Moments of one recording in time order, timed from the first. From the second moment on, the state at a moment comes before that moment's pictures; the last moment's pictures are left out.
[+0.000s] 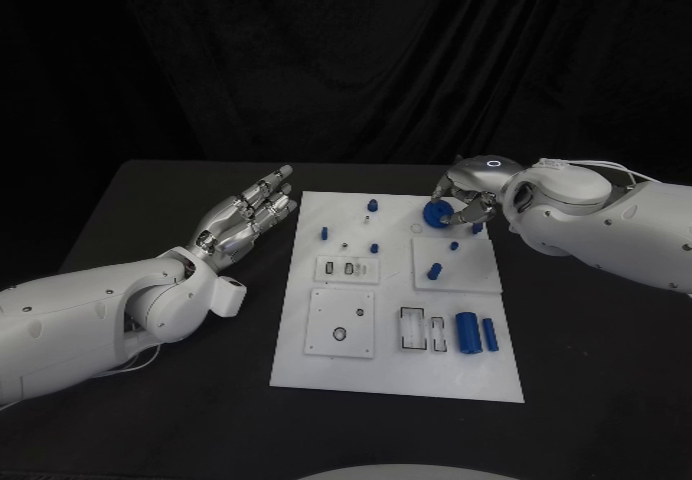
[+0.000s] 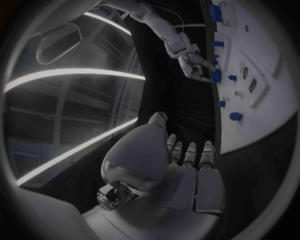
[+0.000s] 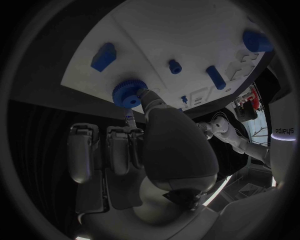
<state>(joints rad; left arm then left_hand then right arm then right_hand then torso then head) 1.25 -0.96 -0.21 1.52 -0.14 -0.05 0.68 1.48 0.23 -0.18 0.26 0.63 0.20 -0.03 0.03 0.03 0.01 -0.07 0.01 0.00 0.00 0.05 0.00 0.00 0.17 0.01 0.16 0.00 0.00 1.47 -0.74 -0.24 1.30 -1.62 -0.23 -0.05 1.41 -0.09 0.15 0.15 0.45 0.97 0.08 0.12 0.19 1.47 -0.02 1.57 1.31 1.46 -0.09 1.57 1.31 0.03 1.47 0.02 1.51 1.31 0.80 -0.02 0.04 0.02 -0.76</state>
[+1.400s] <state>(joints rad) 1.25 -0.93 -0.21 1.51 -0.14 -0.05 0.68 1.48 0.23 -0.17 0.25 0.63 0.20 -0.03 0.03 0.03 0.01 -0.07 0.01 0.00 0.00 0.06 0.00 0.00 0.17 0.01 0.16 0.00 0.00 1.47 -0.52 -0.24 1.26 -1.62 -0.24 -0.01 1.40 -0.10 0.15 0.15 0.45 0.98 0.09 0.15 0.19 1.47 -0.02 1.57 1.31 1.46 -0.09 1.57 1.31 0.03 1.47 0.02 1.51 1.31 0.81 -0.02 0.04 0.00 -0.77</state>
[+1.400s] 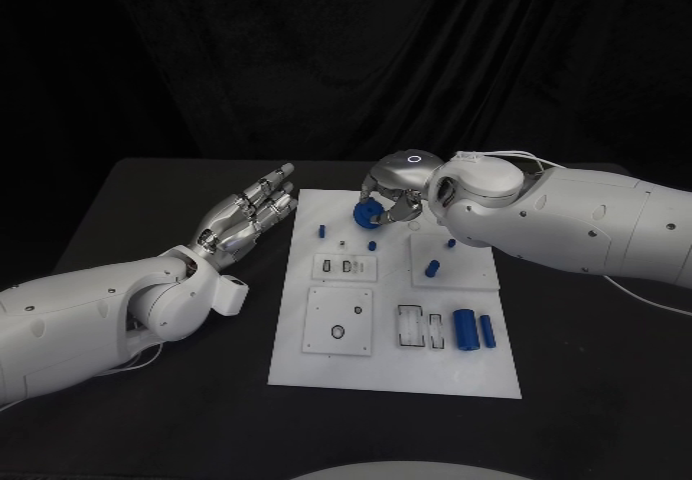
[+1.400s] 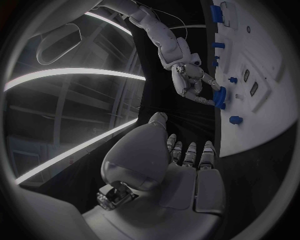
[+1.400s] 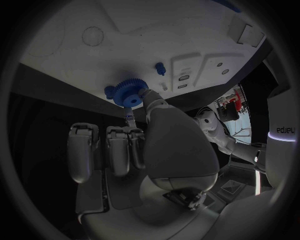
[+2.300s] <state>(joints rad) 1.25 -0.93 -0.21 1.51 -0.14 -0.05 0.68 1.49 0.23 -0.17 0.25 0.63 0.20 -0.03 0.03 0.03 0.01 -0.07 0.01 0.00 0.00 0.06 0.00 0.00 0.17 0.01 0.16 0.00 0.00 1.47 -0.50 -0.24 1.23 -1.62 -0.18 -0.02 1.40 -0.10 0.20 0.15 0.46 0.85 0.05 0.08 0.31 1.46 -0.03 1.57 1.31 1.46 -0.09 1.57 1.31 0.03 1.47 0.02 1.49 1.31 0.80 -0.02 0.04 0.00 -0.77</state>
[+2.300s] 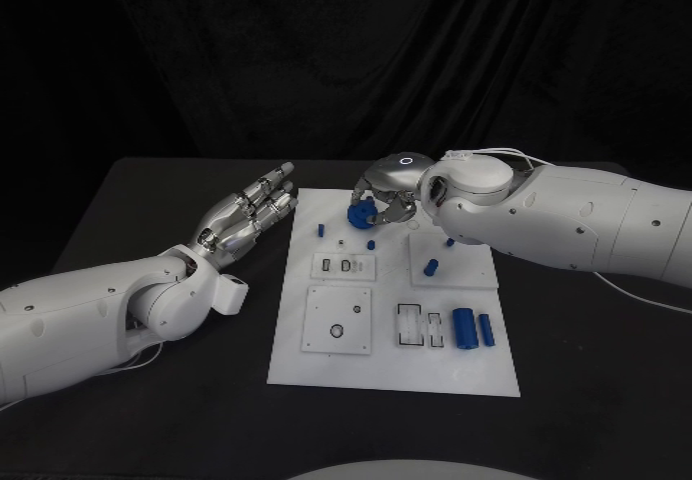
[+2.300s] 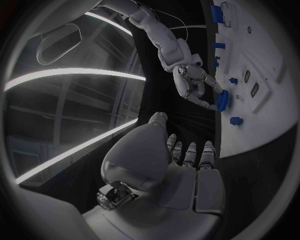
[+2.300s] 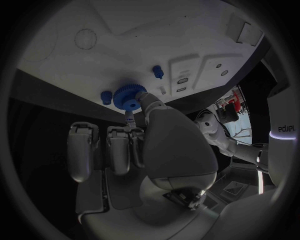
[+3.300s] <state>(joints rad) 1.25 -0.93 -0.21 1.51 -0.14 -0.05 0.68 1.49 0.23 -0.17 0.24 0.64 0.21 -0.03 0.03 0.03 0.01 -0.07 0.01 0.00 0.00 0.06 0.00 0.00 0.17 0.01 0.16 0.00 0.00 1.47 -0.49 -0.24 1.22 -1.62 -0.18 -0.03 1.38 -0.07 0.27 0.14 0.46 0.68 0.01 0.06 0.22 1.47 -0.06 1.57 1.31 1.47 -0.10 1.57 1.31 0.03 1.47 0.02 1.45 1.31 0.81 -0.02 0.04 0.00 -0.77</state>
